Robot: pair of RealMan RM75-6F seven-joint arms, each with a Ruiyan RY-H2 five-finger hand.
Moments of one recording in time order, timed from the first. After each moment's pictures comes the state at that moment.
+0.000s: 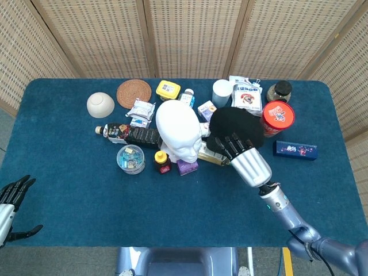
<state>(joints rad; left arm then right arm) -0.01 -0.89 0.10 -1.87 1.61 1.46 -0.12 0.61 -1.52 0.07 -1.24 -1.69 1.45 -0.52</state>
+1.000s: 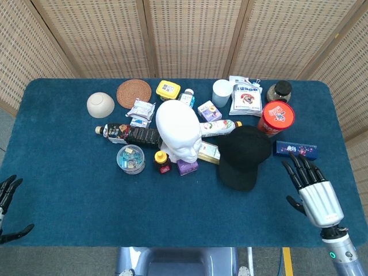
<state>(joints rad) 0.04 -0.92 0.08 -1.84 1.61 1.55 -0.08 0.23 -1.19 -0.04 -1.54 -1.71 1.69 -0.25</state>
